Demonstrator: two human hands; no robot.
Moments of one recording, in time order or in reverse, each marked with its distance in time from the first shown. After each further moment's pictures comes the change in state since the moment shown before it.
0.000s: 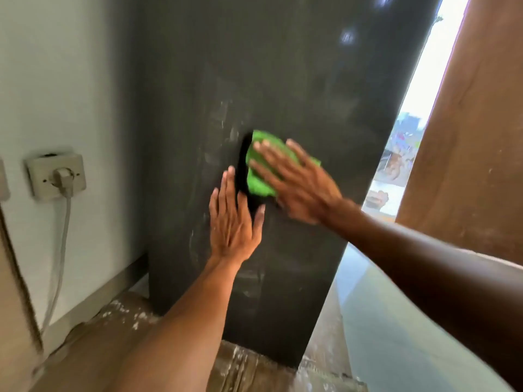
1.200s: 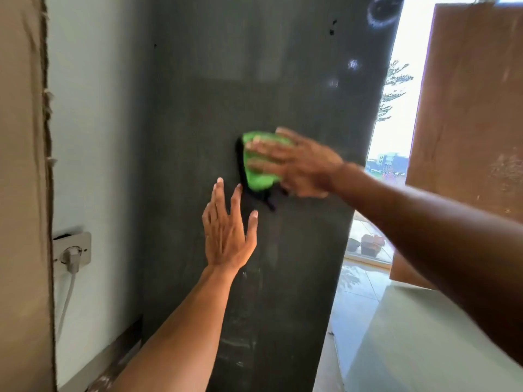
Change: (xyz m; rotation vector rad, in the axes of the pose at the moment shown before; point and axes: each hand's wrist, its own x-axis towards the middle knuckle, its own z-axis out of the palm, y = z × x) left_hand 0.119 0.026 -0.050 -0.081 0.040 -0.060; right_hand 0.078 0.159 -0.072 -0.130 -0.098 -0.161
